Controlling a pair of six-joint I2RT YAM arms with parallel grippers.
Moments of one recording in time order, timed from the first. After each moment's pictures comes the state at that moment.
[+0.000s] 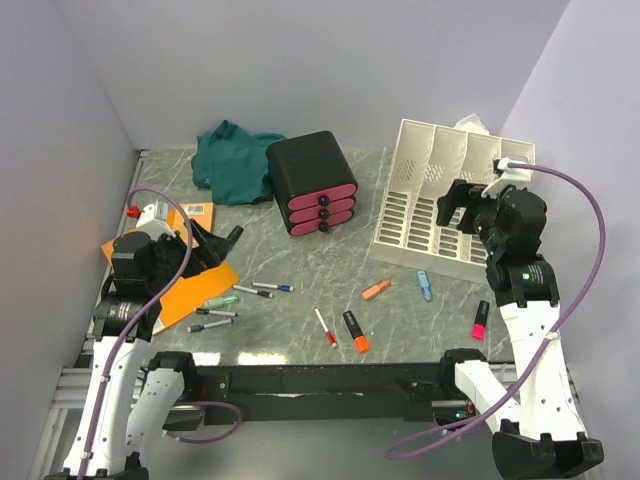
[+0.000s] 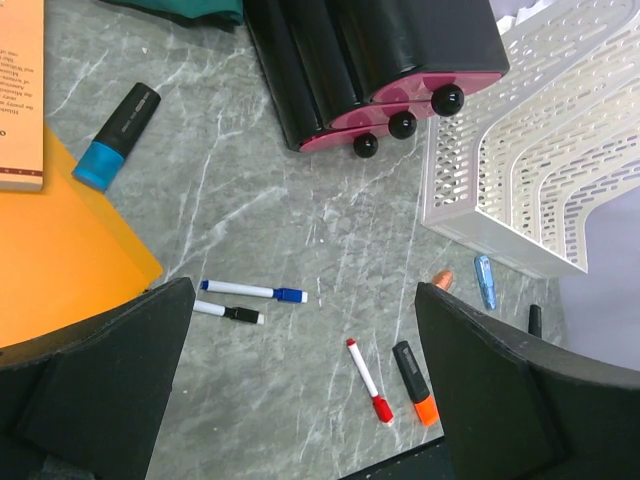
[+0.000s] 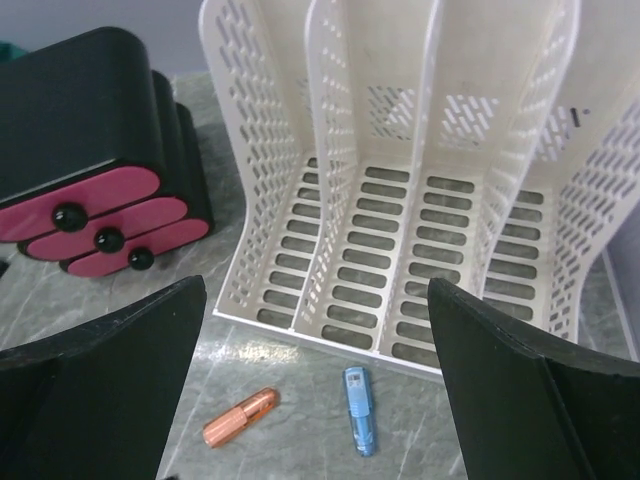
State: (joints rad) left arm -0.03 0.62 0.77 -0.53 0.32 -0.56; right arm 0.01 0.83 1.07 -0.51 -0.02 0.15
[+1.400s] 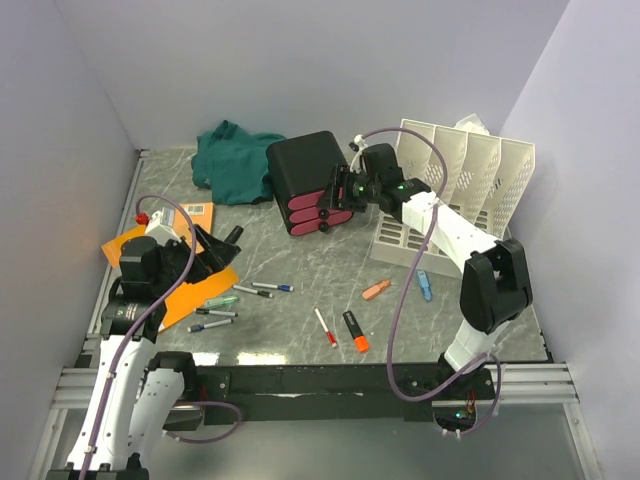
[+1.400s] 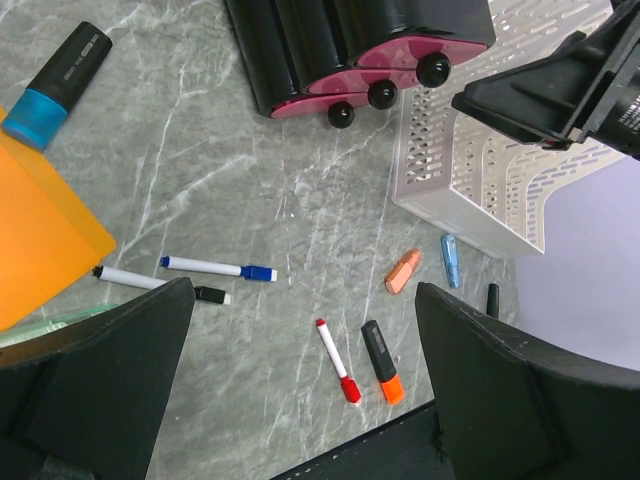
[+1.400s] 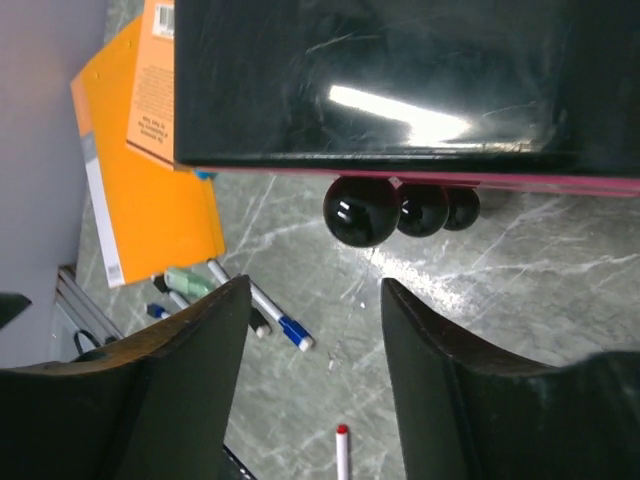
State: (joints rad) left arm -0.03 0.61 0.68 -0.47 0.40 -0.65; right arm 0.46 1.71 1.40 -0.33 -0.36 0.51
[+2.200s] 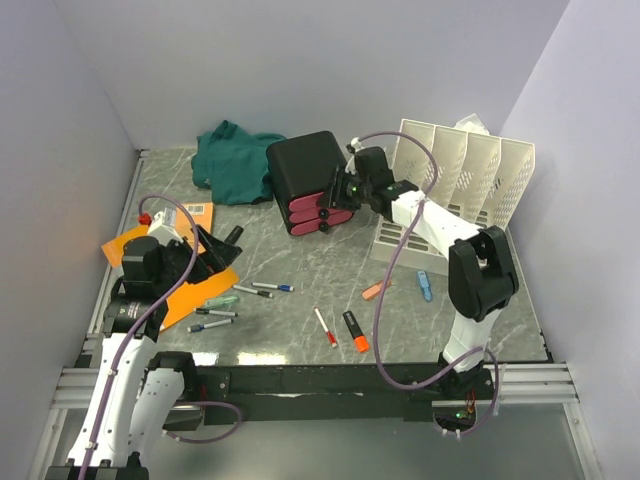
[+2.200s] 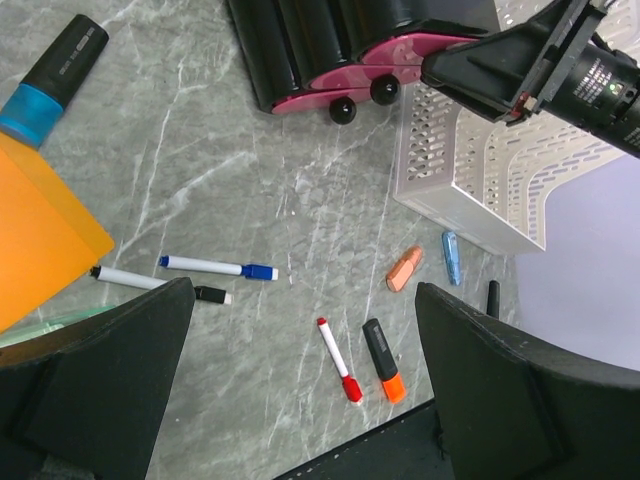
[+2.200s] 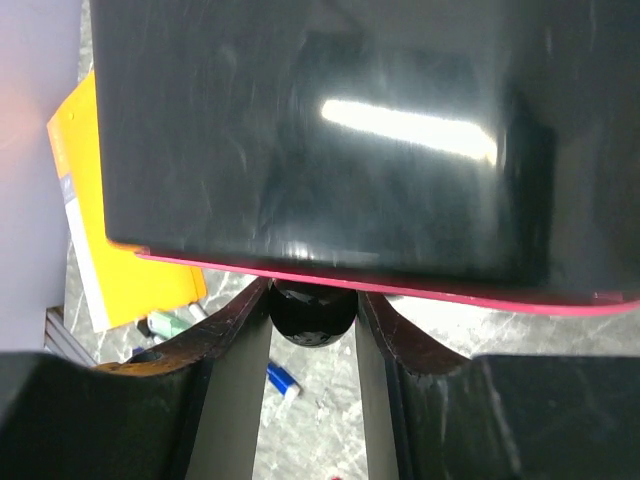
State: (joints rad) left arm -0.03 0.62 0.66 -0.45 0.41 -0.65; right arm 0.46 1.83 1.43 -0.24 -0.30 0.56
